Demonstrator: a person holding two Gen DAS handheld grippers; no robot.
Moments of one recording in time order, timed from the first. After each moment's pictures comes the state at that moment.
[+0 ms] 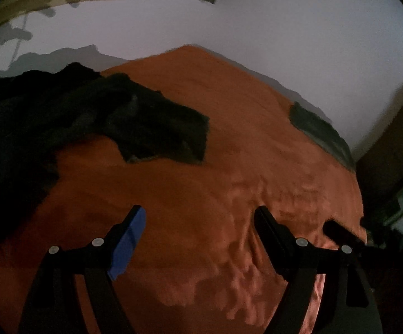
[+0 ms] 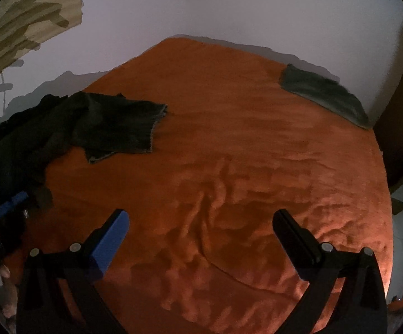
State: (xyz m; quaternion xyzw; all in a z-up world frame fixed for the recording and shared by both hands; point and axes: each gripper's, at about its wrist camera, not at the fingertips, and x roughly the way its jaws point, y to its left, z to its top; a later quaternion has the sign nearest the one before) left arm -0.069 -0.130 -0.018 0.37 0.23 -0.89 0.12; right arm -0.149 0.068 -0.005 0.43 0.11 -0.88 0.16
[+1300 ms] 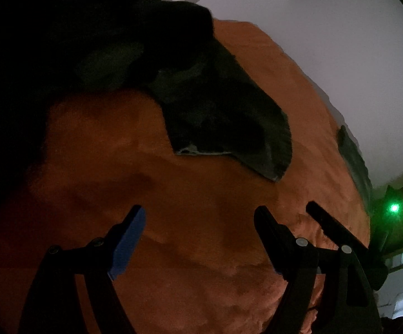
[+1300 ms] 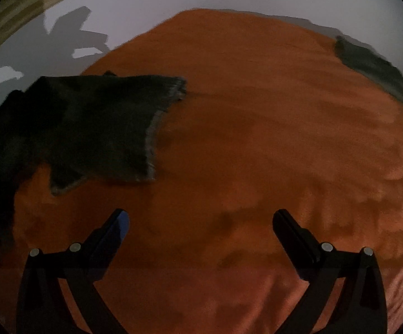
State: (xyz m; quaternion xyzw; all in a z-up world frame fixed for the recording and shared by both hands) left arm -0.131 -0.252 -0.159 0.40 0.37 -0.82 0.16; right arm -0.311 -0.030 -0.162 0.47 0.06 -0.85 0.24
